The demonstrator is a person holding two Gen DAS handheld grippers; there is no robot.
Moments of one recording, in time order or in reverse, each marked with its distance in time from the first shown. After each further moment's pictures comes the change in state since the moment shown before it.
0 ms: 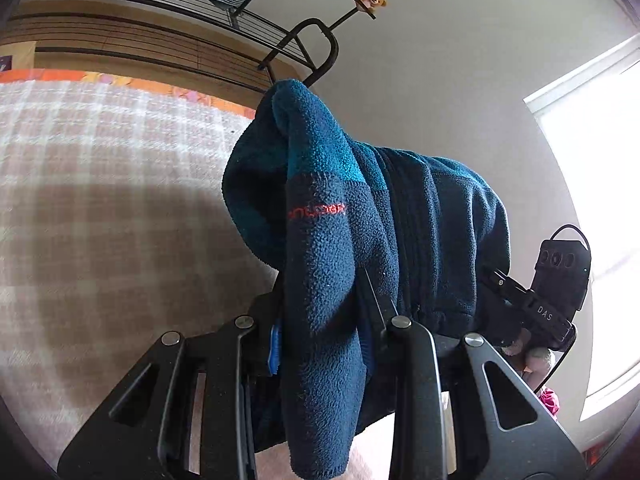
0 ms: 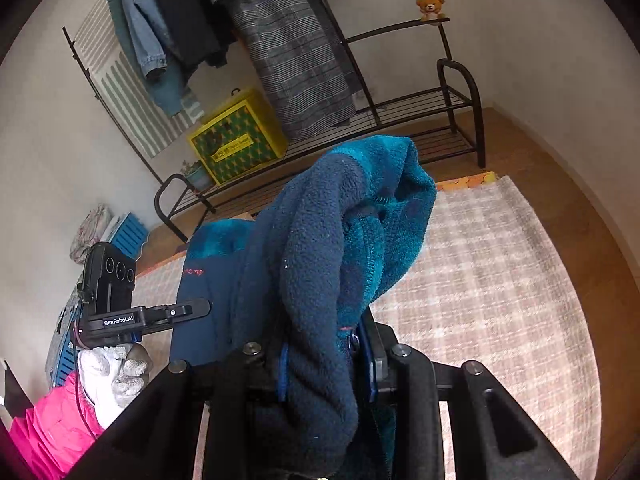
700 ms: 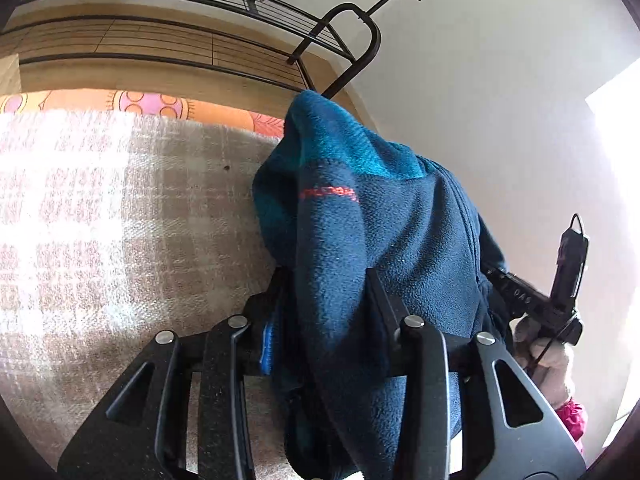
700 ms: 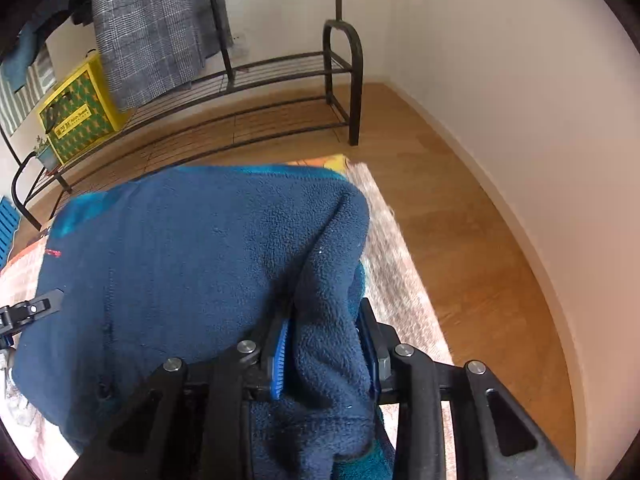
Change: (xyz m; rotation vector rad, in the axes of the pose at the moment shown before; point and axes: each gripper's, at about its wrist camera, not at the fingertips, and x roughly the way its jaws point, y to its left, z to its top) left arm 0.130 0.031 0.044 -0.013 0.011 0.152; right arm 0.116 -0.143 0.043 0.018 0.139 -0.474
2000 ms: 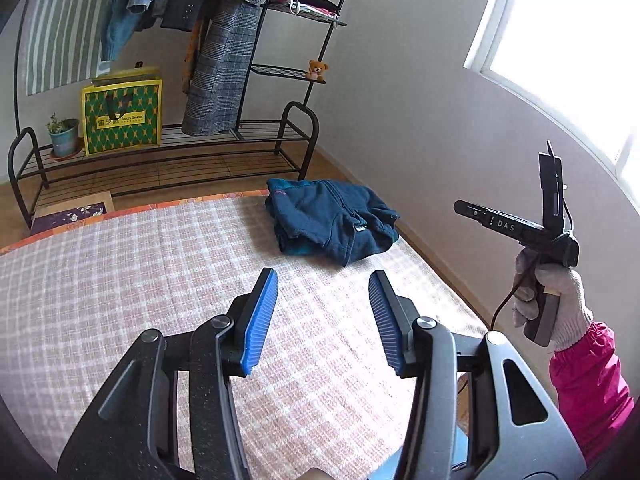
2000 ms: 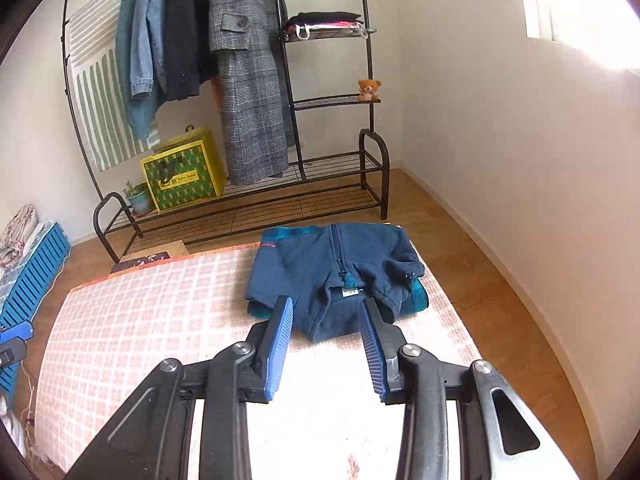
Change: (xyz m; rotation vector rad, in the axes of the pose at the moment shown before) left arm -0.411 -0.150 -0.234 0.396 -0.276 0.163; right arm -0.376 0.113 -0.163 -0.011 -0.321 0.067
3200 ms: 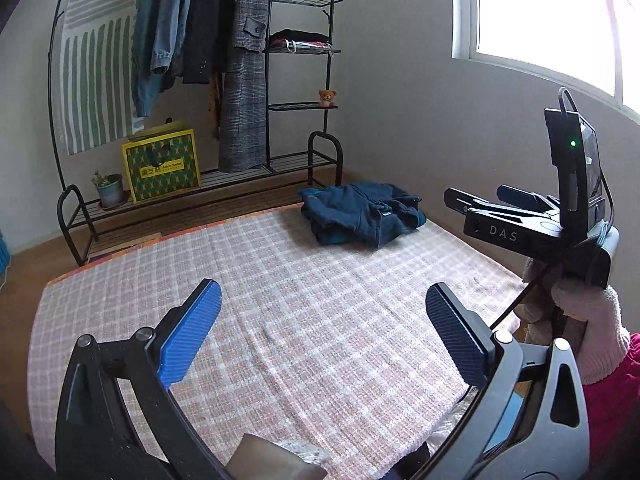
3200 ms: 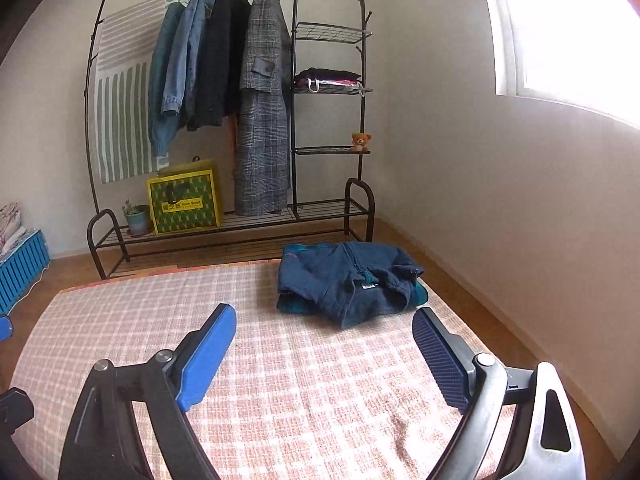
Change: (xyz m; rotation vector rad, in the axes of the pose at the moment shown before) left arm -0.055 -0.035 -0.101 0.186 -0.152 0.203; right arm -0.063 0.108 -0.098 -0.026 -0.228 -0.132
